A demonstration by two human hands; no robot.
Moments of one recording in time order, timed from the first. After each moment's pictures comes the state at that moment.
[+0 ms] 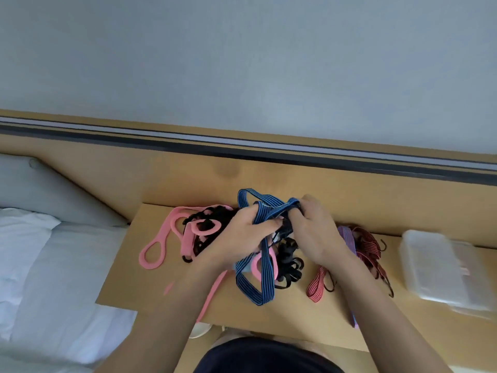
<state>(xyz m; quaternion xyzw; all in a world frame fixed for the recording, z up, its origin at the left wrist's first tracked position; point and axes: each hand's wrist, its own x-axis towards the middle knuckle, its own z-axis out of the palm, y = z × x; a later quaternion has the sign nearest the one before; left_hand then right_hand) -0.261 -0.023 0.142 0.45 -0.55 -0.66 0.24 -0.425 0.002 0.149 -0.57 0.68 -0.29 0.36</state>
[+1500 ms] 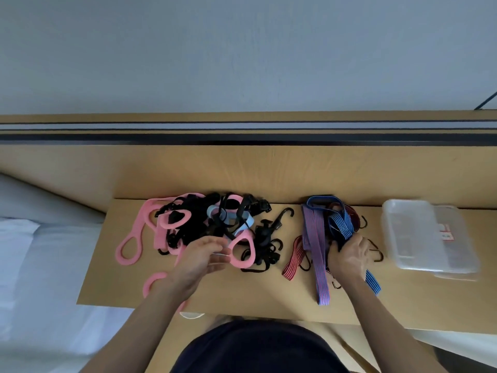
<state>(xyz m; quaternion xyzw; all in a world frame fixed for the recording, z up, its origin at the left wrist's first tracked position) -0.245 0.014 0.054 0.65 -0.35 -0.65 0.18 -0.559 0.090 -0.057 -0.28 0.91 -0.18 0.25</state>
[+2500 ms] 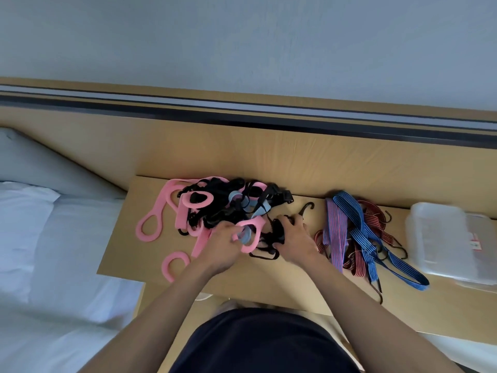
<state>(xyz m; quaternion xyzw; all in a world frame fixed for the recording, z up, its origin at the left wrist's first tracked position) -0.220 0.010 -0.003 0.63 -0.60 -0.49 0.04 -0.436 0.027 -0.056 -0.59 0.72 0.04 0.37</state>
